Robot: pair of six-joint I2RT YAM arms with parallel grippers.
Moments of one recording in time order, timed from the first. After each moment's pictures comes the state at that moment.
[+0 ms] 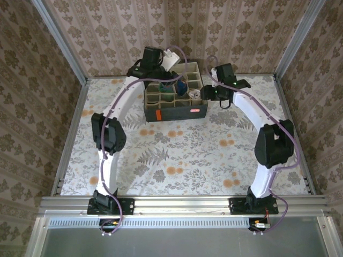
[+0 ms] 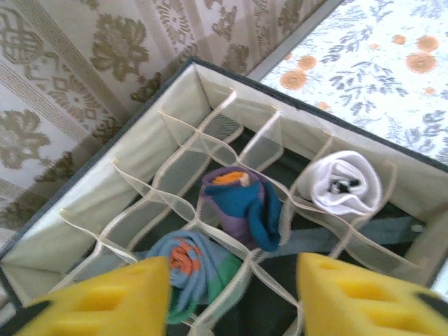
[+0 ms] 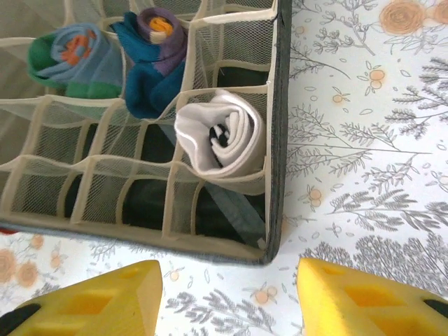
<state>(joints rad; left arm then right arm) -0.47 2.08 2.07 -0.61 0.24 0.37 0.24 1.74 1.56 -0.65 -0.11 0.22</state>
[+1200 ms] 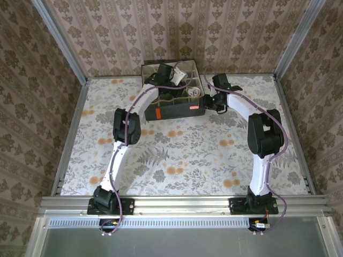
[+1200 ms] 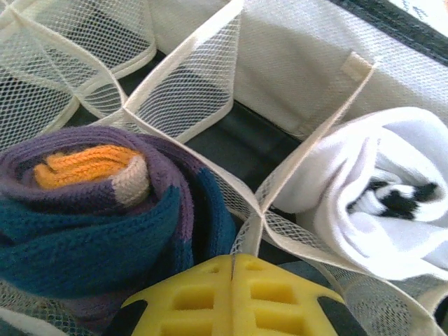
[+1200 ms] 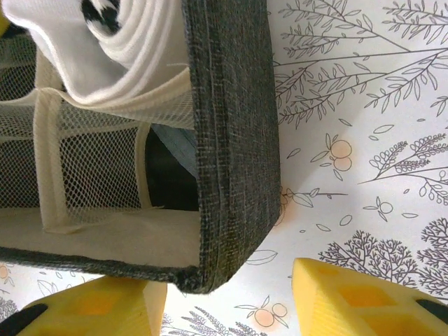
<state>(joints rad) -0.47 2.61 2.45 -0.61 0.37 0.19 0.21 2.03 1.59 -0.60 -0.21 0.32</state>
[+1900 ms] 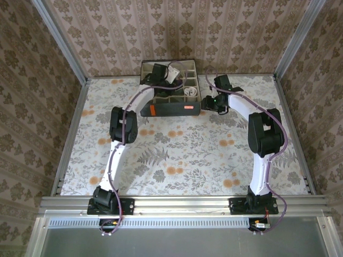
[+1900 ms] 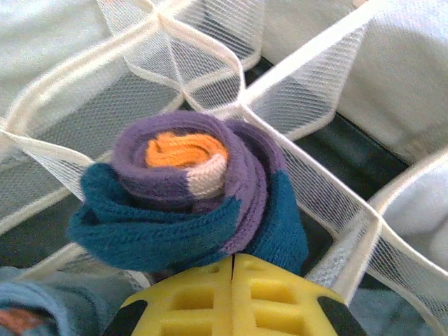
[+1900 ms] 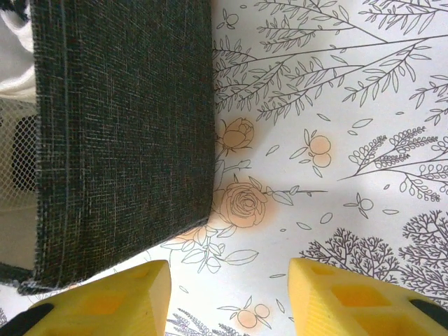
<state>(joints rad) -0.43 2.56 2.31 -0.47 0.27 0.24 0.19 2.03 1.56 -0.58 -0.22 0.32</state>
